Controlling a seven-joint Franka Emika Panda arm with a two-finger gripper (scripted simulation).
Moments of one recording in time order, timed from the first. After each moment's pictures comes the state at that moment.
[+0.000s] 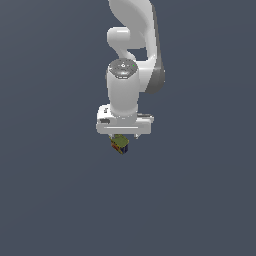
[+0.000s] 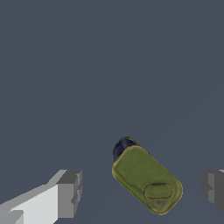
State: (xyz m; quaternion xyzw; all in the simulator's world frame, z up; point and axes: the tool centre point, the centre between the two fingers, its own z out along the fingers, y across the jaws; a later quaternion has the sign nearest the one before) arm -0.001 -0.015 0.169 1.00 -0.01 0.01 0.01
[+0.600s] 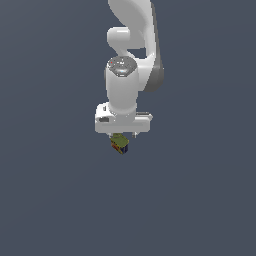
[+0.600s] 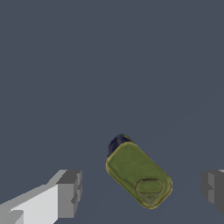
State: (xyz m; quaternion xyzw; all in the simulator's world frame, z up) arm -0.004 -0.021 0.174 1.00 0.01 0.00 0.01
